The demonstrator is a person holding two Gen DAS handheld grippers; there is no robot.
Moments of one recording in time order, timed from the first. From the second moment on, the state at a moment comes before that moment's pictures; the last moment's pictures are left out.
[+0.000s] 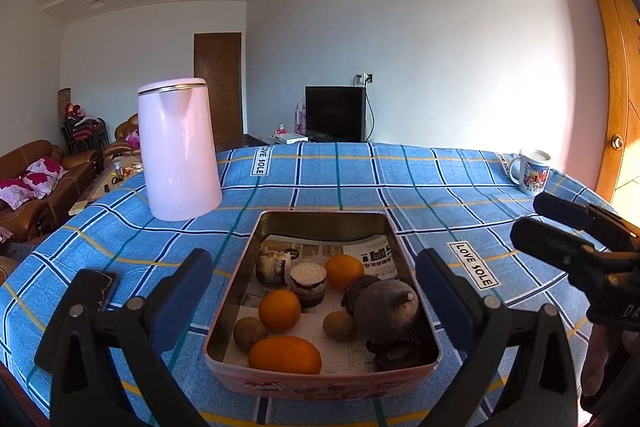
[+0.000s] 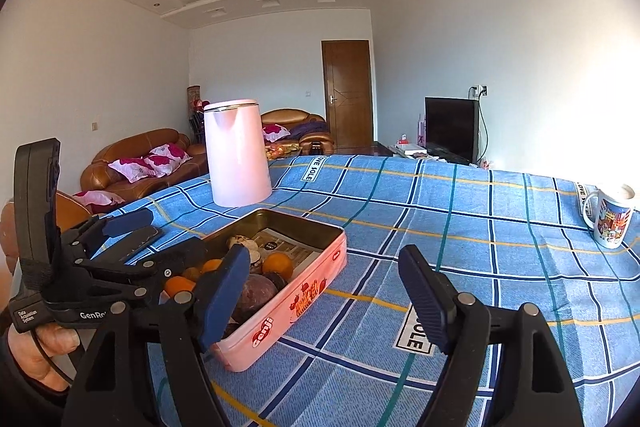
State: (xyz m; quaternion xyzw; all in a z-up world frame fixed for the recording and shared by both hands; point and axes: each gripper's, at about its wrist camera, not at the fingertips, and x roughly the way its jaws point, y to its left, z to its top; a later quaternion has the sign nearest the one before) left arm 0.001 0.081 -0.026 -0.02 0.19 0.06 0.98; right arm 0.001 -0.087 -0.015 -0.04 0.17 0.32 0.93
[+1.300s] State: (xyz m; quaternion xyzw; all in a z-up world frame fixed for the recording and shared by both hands) left arm -0.001 0.075 -0.023 -0.03 0.19 0.07 0.98; right arm -0.013 -0.101 -0.014 -0.03 0.14 0.31 0.94
